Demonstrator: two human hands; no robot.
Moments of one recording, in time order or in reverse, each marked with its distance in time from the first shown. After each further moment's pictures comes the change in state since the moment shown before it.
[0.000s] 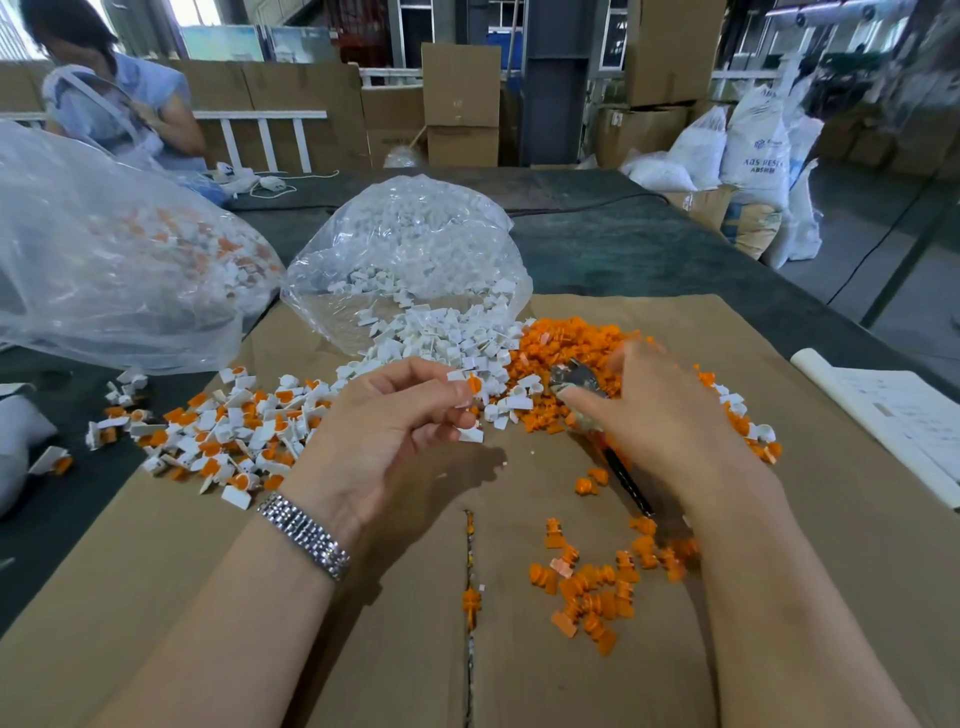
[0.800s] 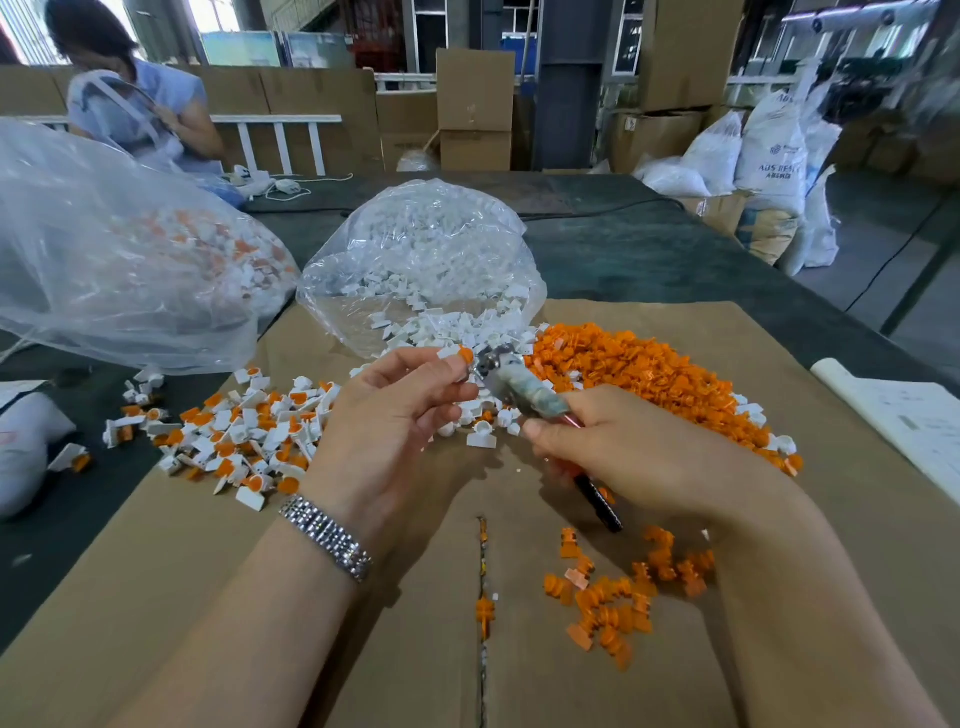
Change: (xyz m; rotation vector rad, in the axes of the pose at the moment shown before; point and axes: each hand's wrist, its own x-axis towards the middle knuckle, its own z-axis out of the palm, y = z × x) left_hand 0.002 0.001 0.003 -0.159 0.148 0.103; right_hand -0.030 -0.034 -0.016 0.319 -0.487 -0.249
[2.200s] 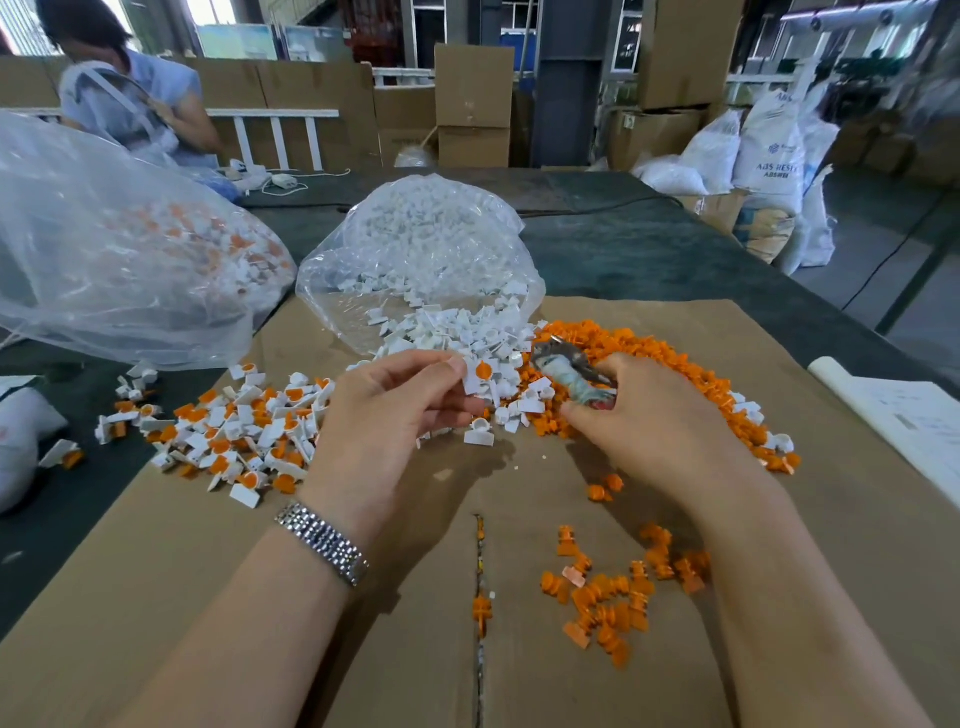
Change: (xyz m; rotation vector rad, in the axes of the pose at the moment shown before) left_hand -0.004 0.000 -0.001 0.309 0.032 0.087; right_hand 0.024 0.031 0.000 -0.386 0.436 0.186
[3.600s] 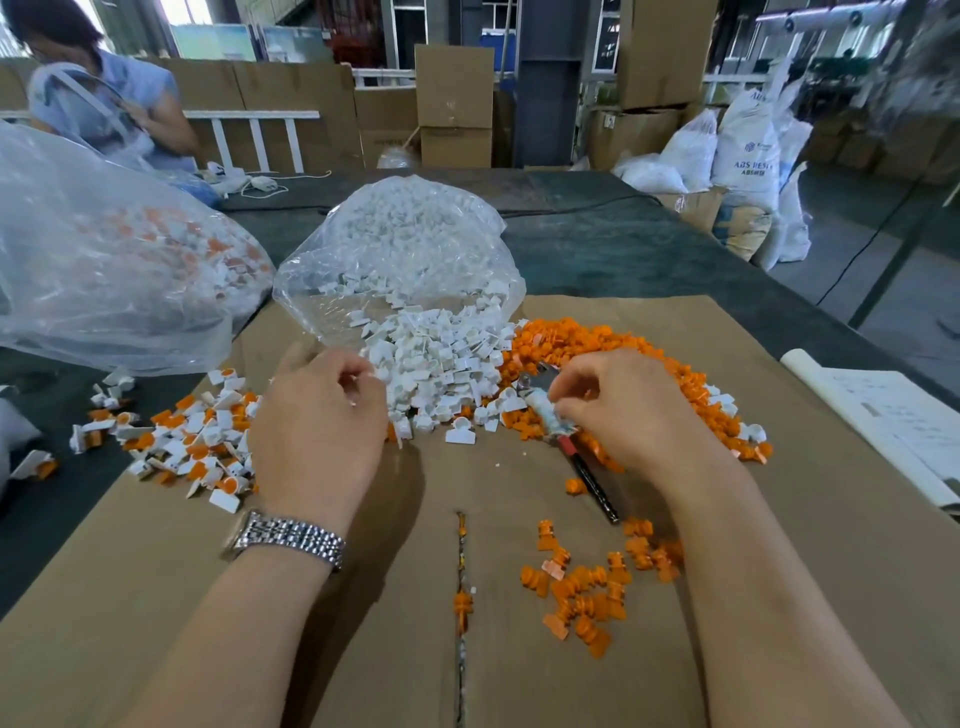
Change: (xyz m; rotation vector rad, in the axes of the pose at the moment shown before) left_hand 0.007 -0.007 -0.020 1.103 0.433 0.403; right_hand 0.006 0.010 0.003 0.164 0.058 -0.108
